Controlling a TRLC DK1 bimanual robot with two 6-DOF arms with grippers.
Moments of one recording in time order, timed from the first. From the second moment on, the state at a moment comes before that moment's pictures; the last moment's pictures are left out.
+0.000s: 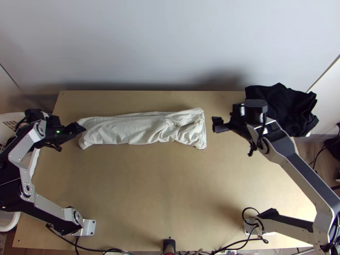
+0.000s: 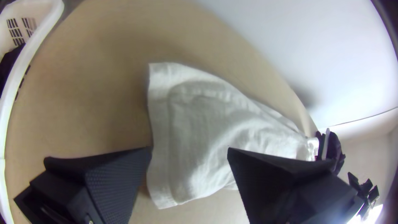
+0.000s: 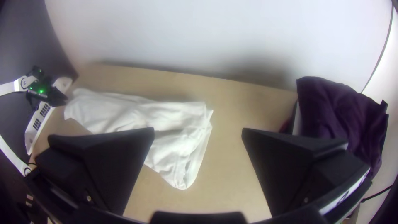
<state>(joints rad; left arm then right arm) 0.43 1.70 1.13 -0.53 0.52 -0.06 0.40 1.29 1.15 -0.44 0.02 0.13</state>
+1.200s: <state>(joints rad) 0.30 1.86 1.20 -0.47 0.55 -0.16 0.35 1.17 1.16 -0.58 0.02 0.17</state>
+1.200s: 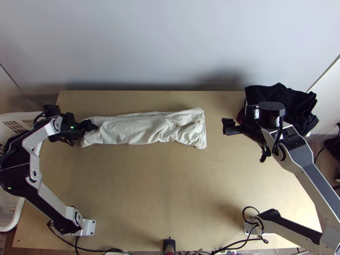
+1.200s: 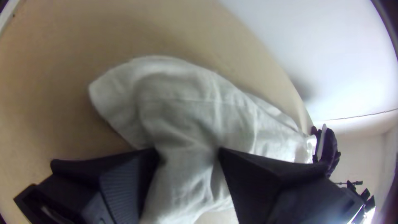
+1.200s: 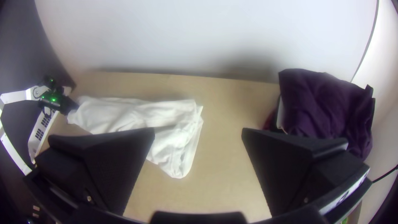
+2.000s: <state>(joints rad) 0.16 1.73 1.32 -0.59 0.55 -0.19 0.36 1.11 1.06 -0.57 0.02 0.19</state>
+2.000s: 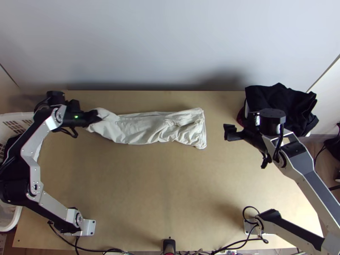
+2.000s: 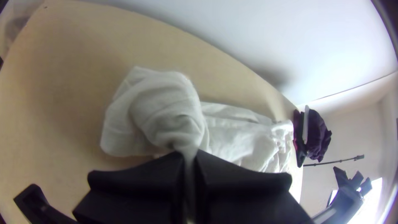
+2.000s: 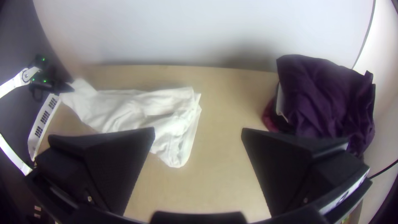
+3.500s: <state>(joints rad) -0.44 1.99 1.72 -0.63 0.39 -0.35 0.27 0.87 0.83 -0.58 0.02 0.20</state>
